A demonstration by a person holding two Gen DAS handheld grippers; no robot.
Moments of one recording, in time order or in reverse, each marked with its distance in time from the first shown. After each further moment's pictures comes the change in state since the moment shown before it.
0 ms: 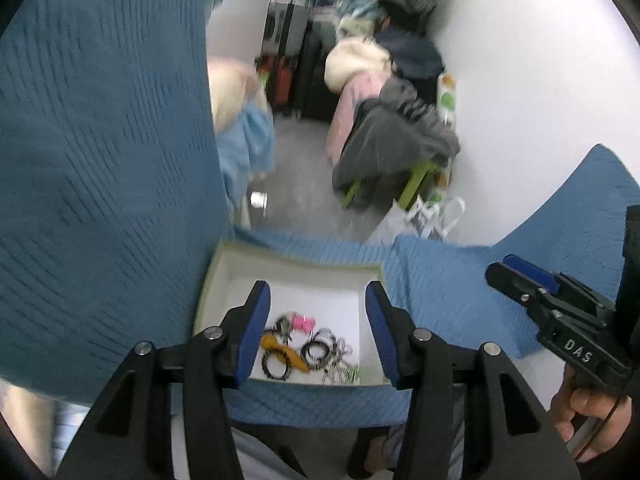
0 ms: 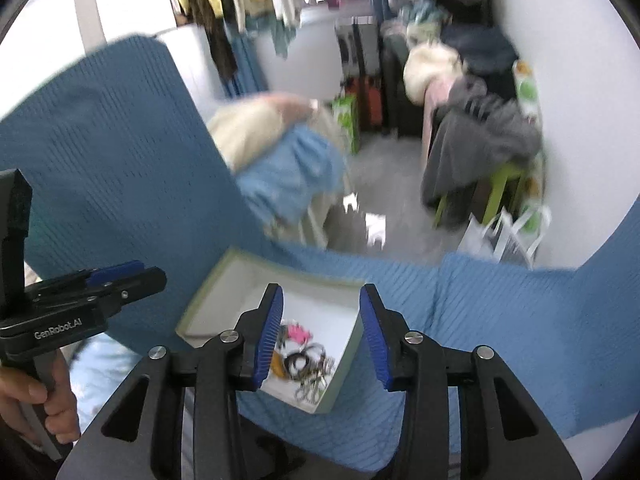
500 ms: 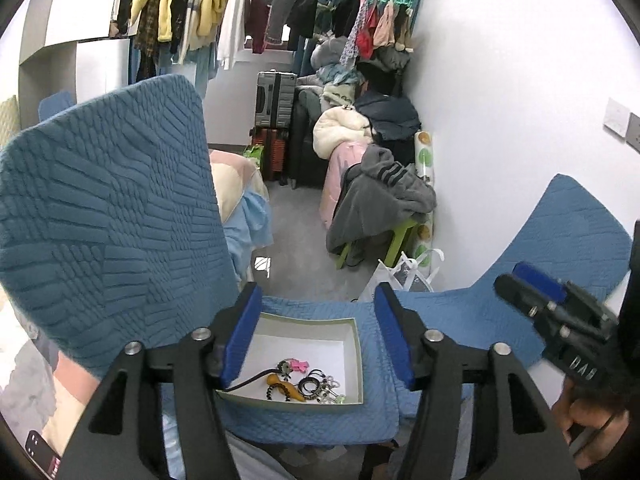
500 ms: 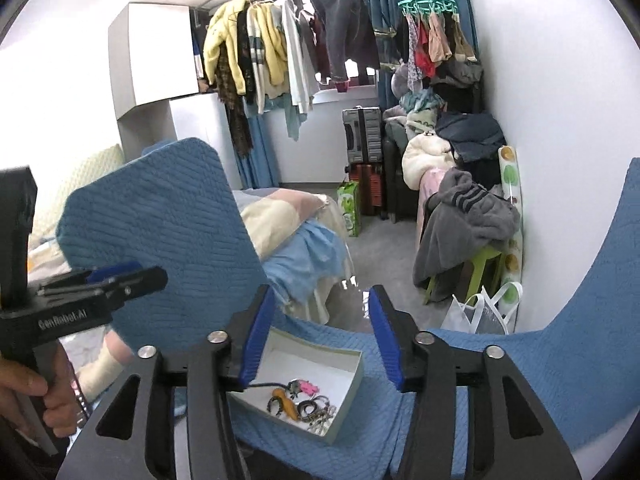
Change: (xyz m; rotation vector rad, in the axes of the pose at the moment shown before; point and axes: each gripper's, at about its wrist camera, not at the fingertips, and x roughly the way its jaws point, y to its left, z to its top) left arm -0.111 -0.030 0.017 0.068 -0.202 0.006; right arm -0.122 0.027 0.021 -0.040 -0.260 -0.001
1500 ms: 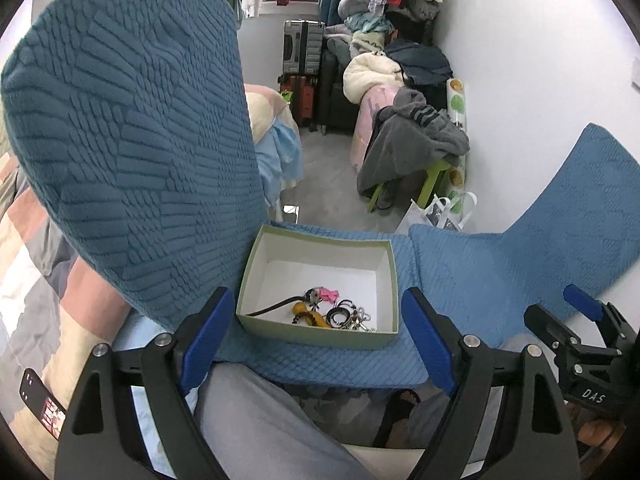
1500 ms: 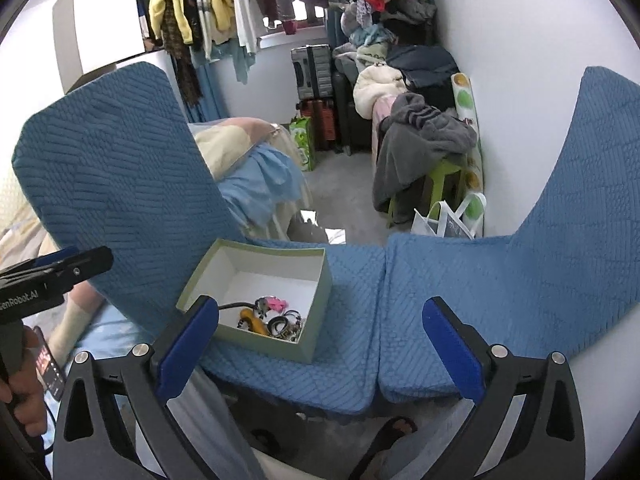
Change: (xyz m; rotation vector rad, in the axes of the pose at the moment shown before) left arm 0.021 0.004 -0.075 -0.020 0.183 0.123; right arm -0.001 -0.009 -0.094 0.096 0.206 -0.164
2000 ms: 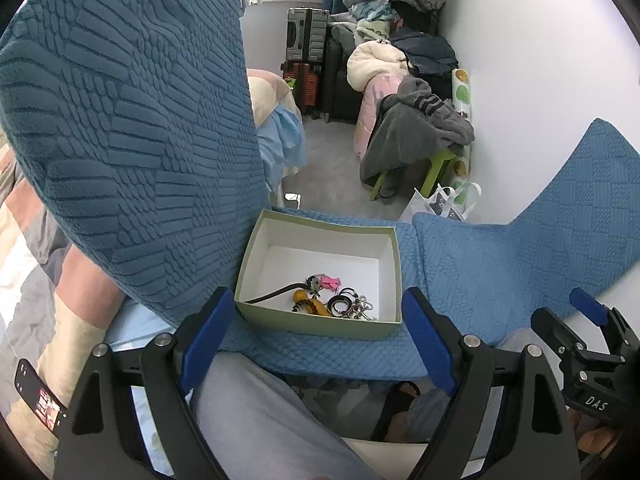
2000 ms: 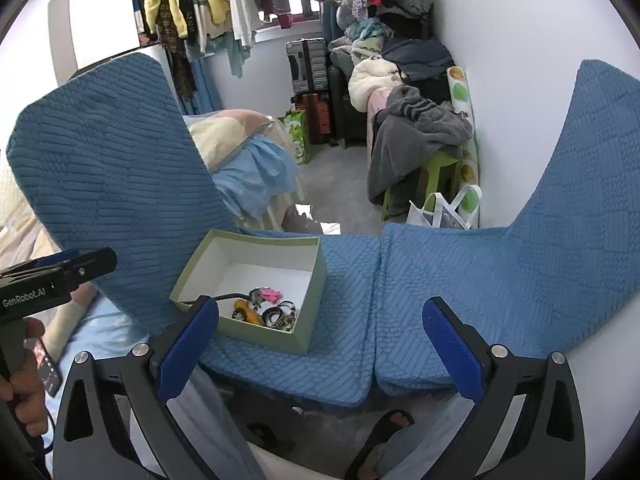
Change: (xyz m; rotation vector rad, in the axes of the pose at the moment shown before) left arm 0.010 0.005 -0.003 -0.013 0.038 0.005; right arm 0.003 0.002 -0.010 0.008 0.020 -0.020
